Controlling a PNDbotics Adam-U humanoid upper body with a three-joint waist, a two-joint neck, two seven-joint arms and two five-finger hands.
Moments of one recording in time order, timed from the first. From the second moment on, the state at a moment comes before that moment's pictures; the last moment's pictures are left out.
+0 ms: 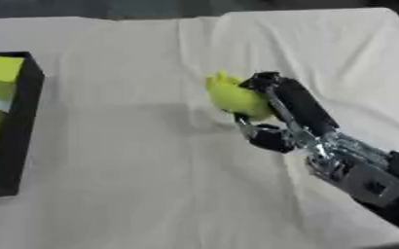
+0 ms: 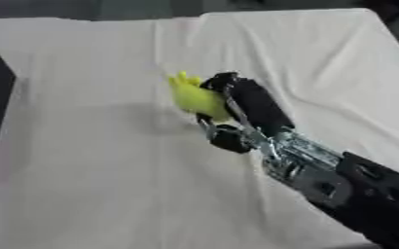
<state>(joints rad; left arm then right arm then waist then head) -0.55 0.50 -0.22 -1.79 0.02 0.50 0.20 -0.32 -0.91 0.44 -1.99 0.43 0.21 -0.38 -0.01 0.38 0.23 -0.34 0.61</state>
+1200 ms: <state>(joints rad) -0.57 0.49 -0.26 -1.80 0.05 0.40 0.10 -0.42 -0.89 0.52 -1.99 0.42 -0.11 -0.41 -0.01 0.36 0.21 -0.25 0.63</state>
